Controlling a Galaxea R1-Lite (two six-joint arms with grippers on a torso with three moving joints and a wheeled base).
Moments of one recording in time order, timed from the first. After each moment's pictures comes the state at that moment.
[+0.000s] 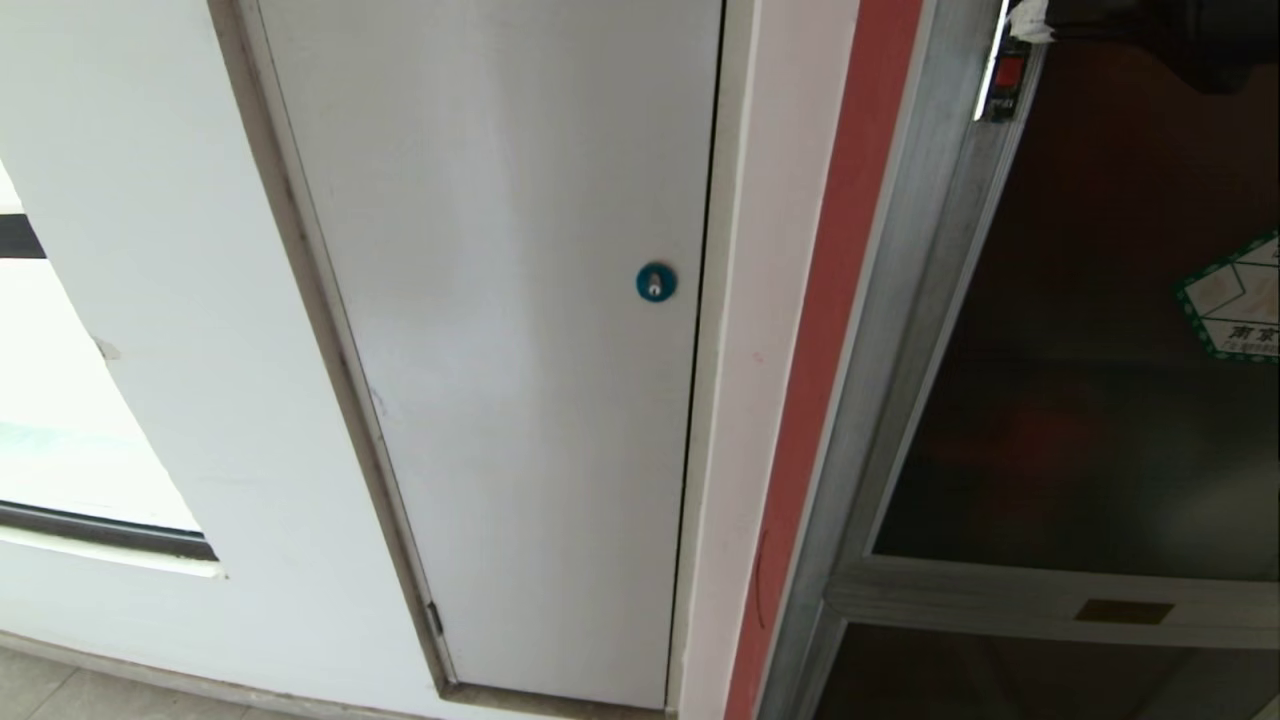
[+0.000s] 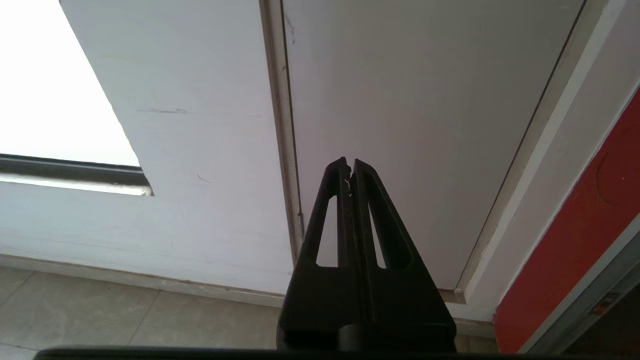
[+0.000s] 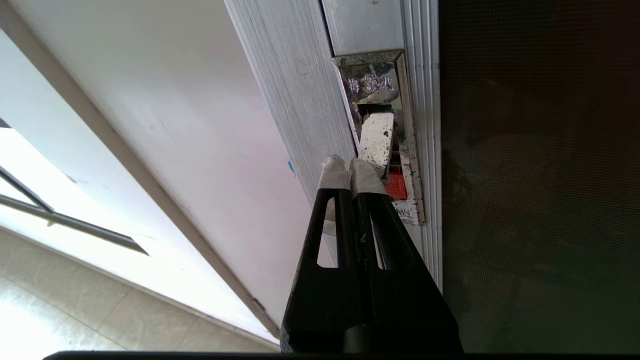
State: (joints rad) left arm 0.01 0.00 0.00 -0.01 0.00 0.00; right arm 0.31 1.59 -1.95 0.41 -0.05 0.29
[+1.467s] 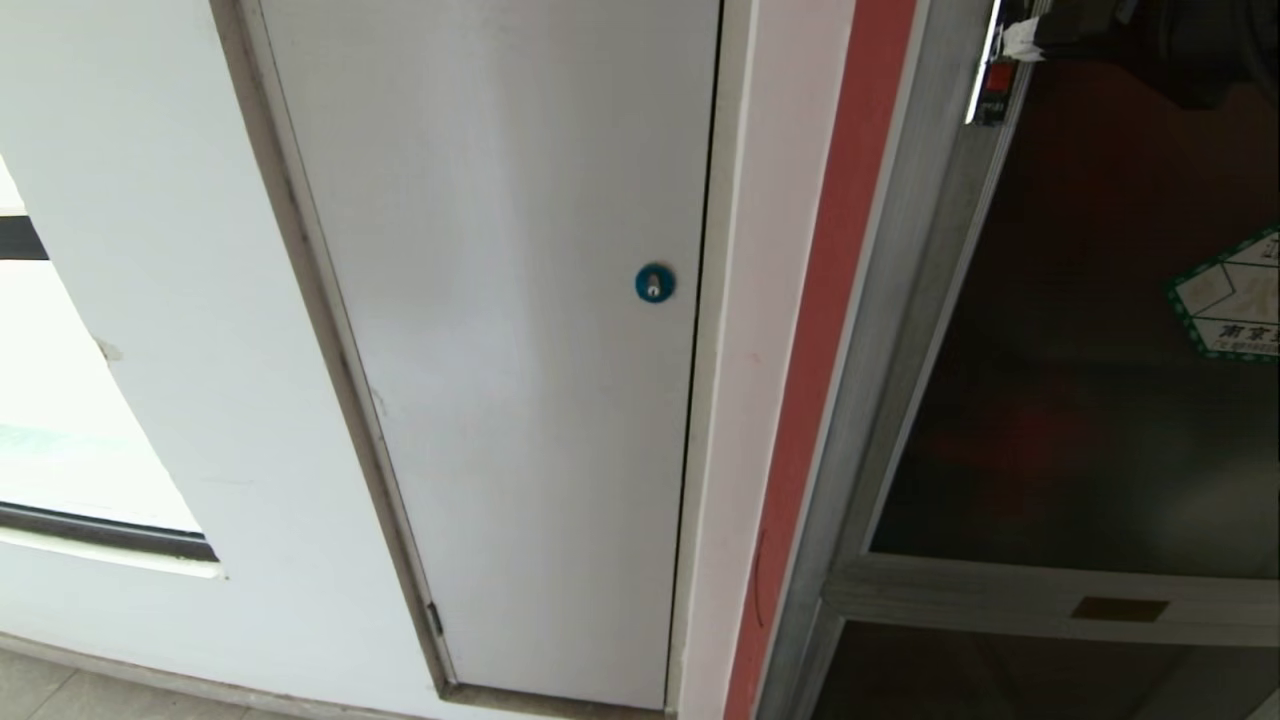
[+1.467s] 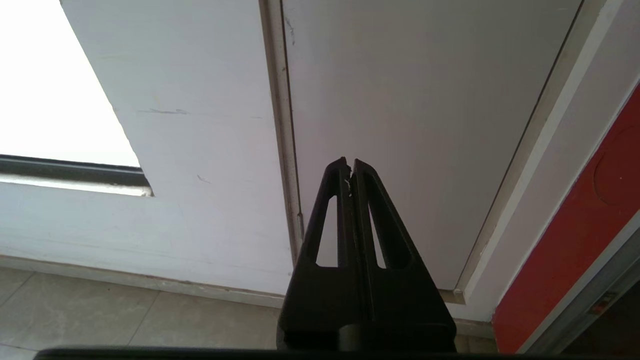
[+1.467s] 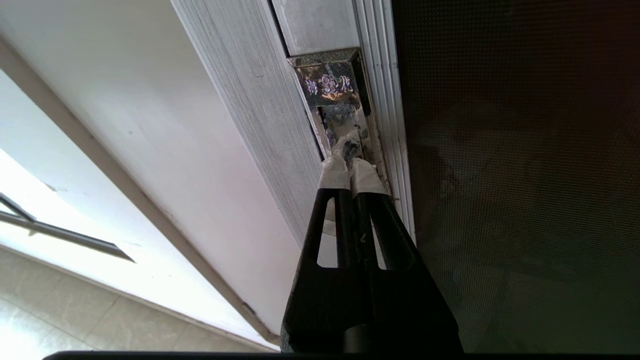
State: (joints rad) left arm 0.01 0.00 0.00 -0.01 0.00 0.00; right arm 0.27 1.63 -1.96 0.40 -0.05 0.30
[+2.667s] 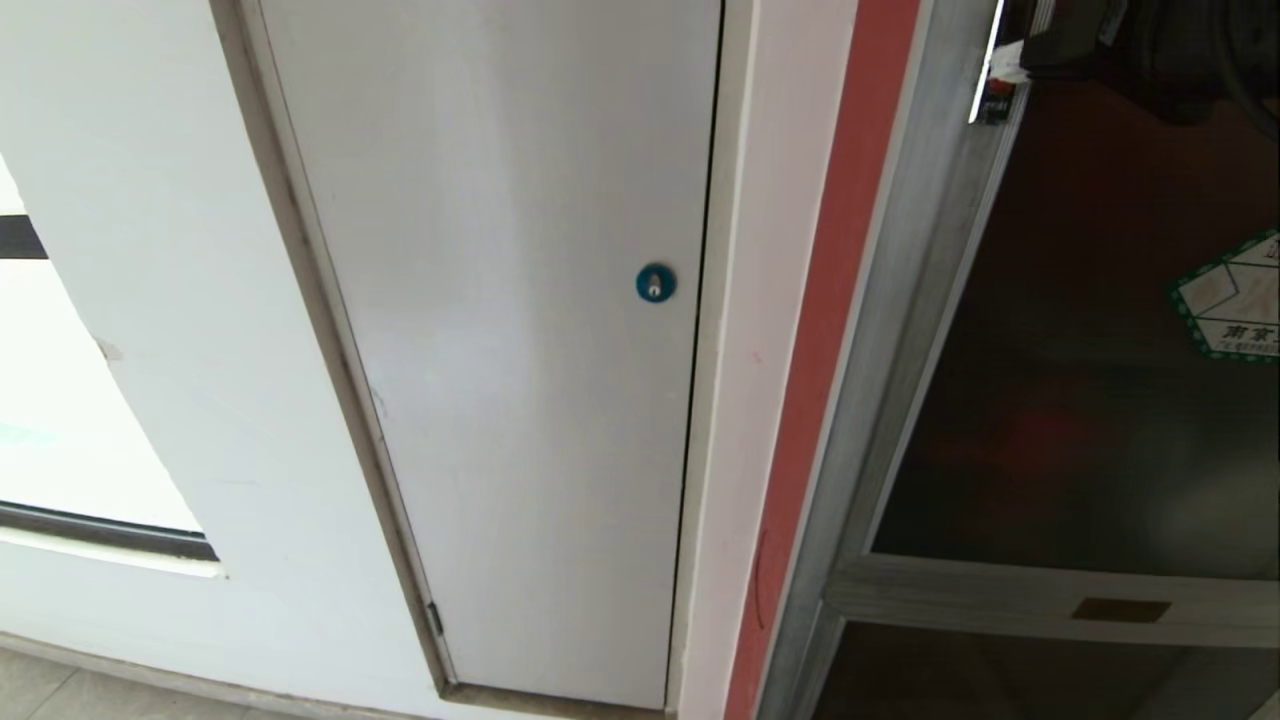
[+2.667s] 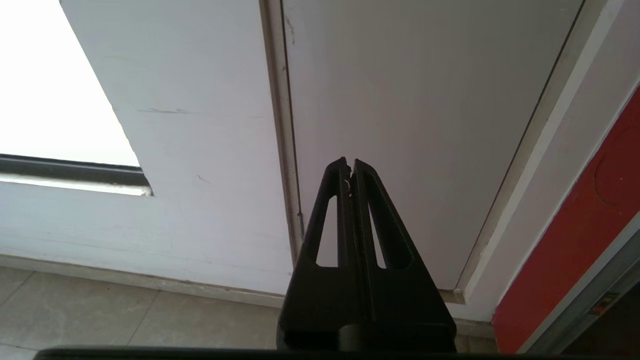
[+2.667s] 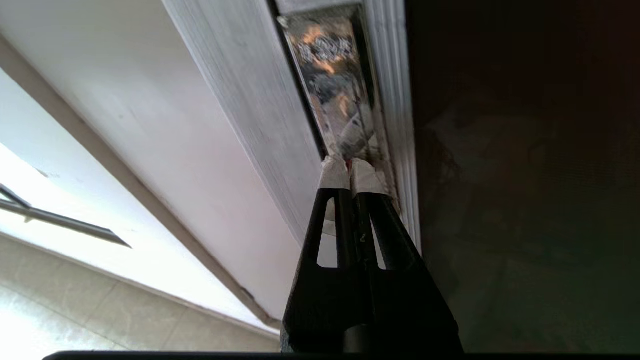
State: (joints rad) left arm 0.01 0.00 0.00 -0.01 0.00 0.00; right arm 0.27 1.63 -1.94 0.42 -0.05 0.30
